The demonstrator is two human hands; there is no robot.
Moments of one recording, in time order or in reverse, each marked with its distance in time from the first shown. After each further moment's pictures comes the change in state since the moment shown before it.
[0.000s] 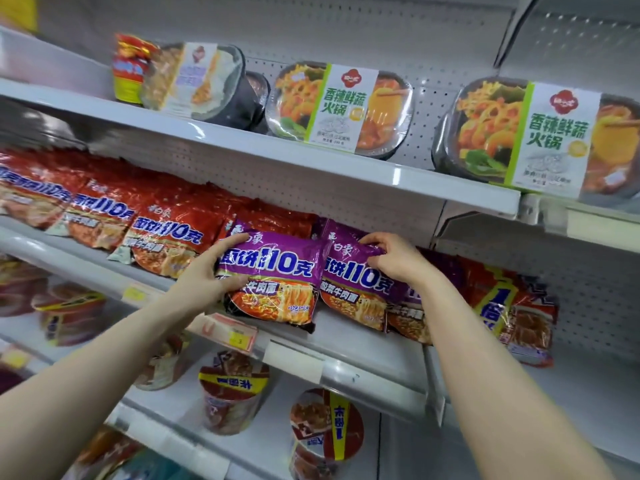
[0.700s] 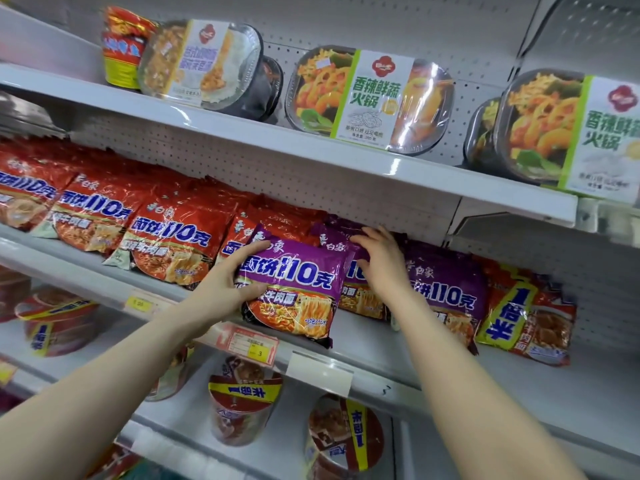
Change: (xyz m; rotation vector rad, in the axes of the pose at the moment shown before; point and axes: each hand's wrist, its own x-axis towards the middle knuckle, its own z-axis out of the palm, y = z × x) left_hand 0.025 -0.020 -0.020 -0.018 -0.122 0.015; right_hand 0.037 -0.013 0.080 -0.229 0.323 -0.169
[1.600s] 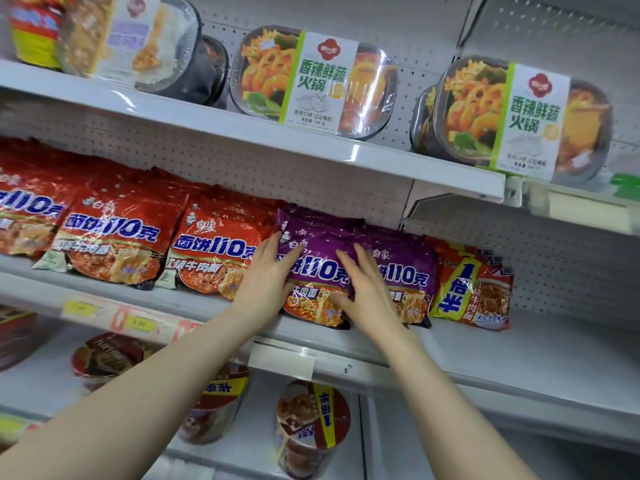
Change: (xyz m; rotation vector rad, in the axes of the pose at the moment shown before) left_hand 0.047 -0.016 0.114 0.968 0.109 0.356; right_hand -0.091 0.022 -0.014 0.028 -0.094 0.126
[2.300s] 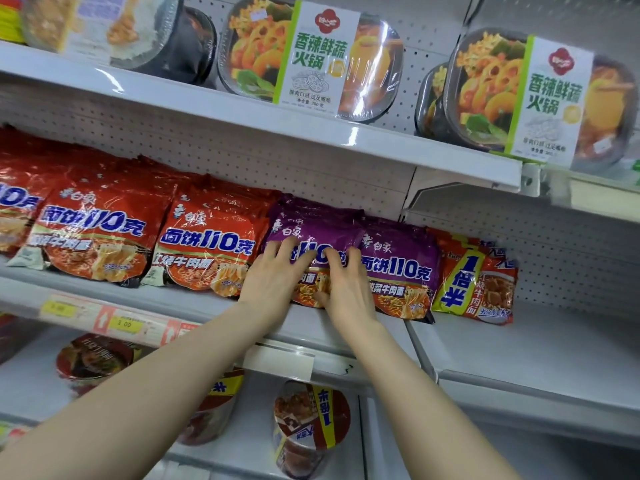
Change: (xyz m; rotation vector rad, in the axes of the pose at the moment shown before) left_hand 0.007 0.006 0.018 0.371 -0.068 0.117; right_hand 0.013 -0.025 0.030 -0.211 0.053 0.072
